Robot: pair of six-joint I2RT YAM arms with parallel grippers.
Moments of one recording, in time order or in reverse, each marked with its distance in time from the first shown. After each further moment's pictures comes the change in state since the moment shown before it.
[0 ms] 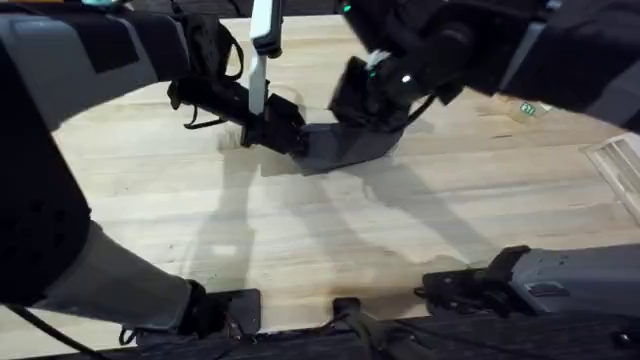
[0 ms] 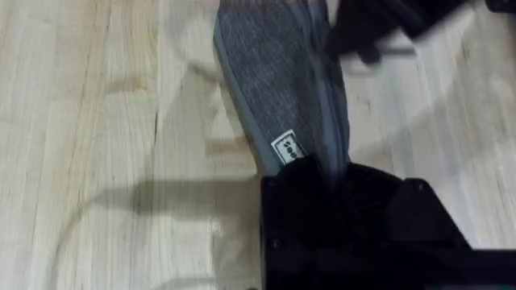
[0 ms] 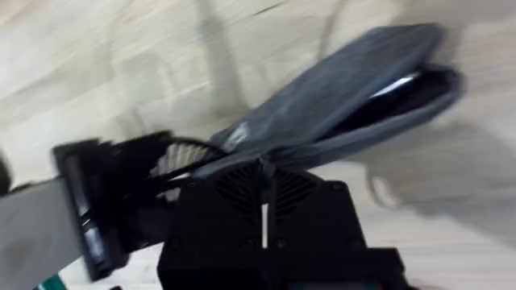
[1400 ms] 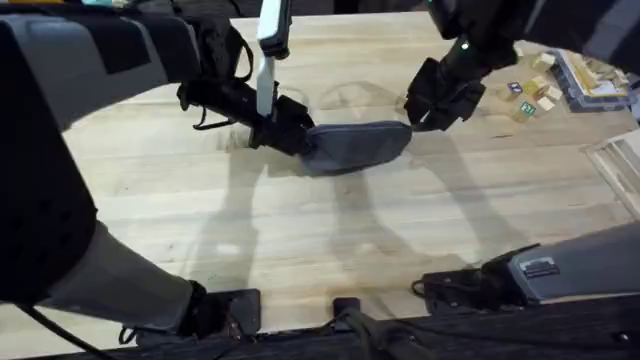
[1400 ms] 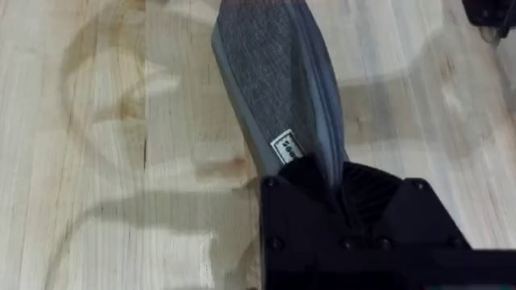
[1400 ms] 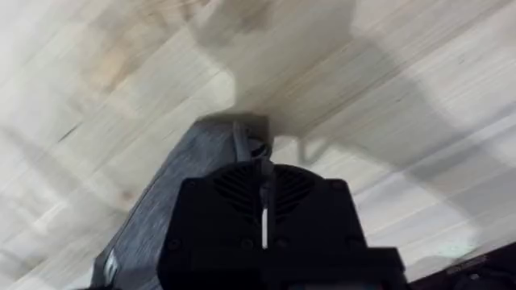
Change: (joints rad) left arm -0.035 0.007 0.000 0.002 0.038 0.000; right arm -0.420 0.124 0.009 -0.203 0.017 -0.162
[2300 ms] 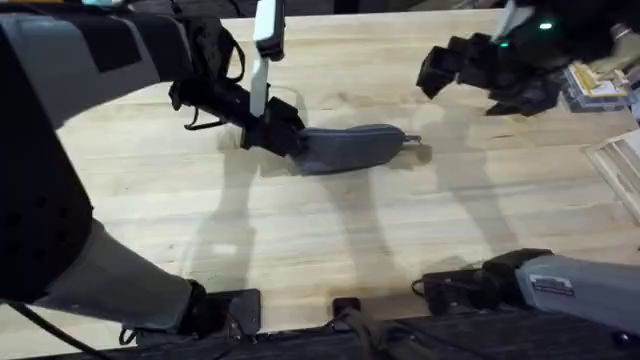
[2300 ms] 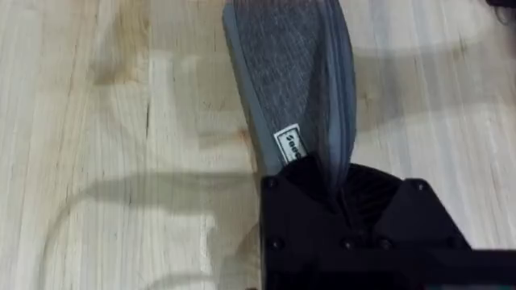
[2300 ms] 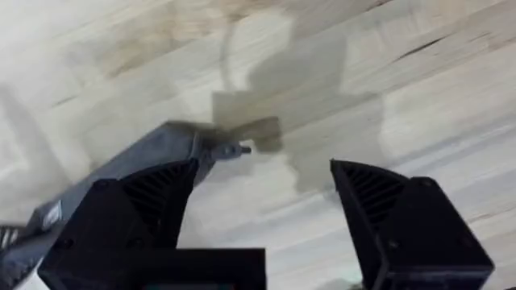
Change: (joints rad) left arm 0.031 0.000 0.000 -0.018 -0.057 0.000; right arm -0.046 -0.266 0.012 -0.072 0.091 -0.343
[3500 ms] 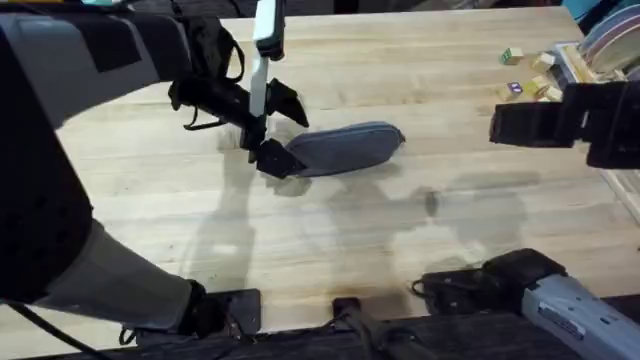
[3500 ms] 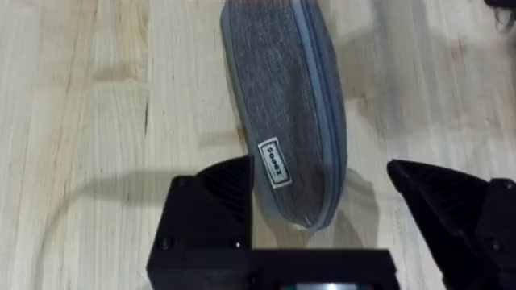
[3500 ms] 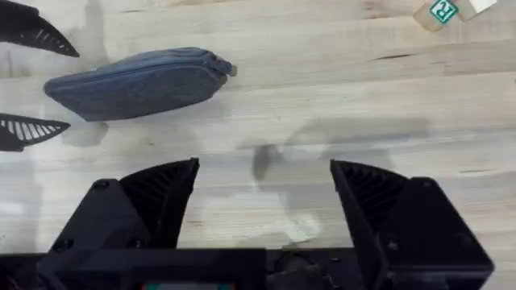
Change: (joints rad) left arm 0.000 0.000 0.000 -0.004 -0.002 -0.004; right arm 0.000 -0.544 0.000 -0.257 -0.096 -0.309
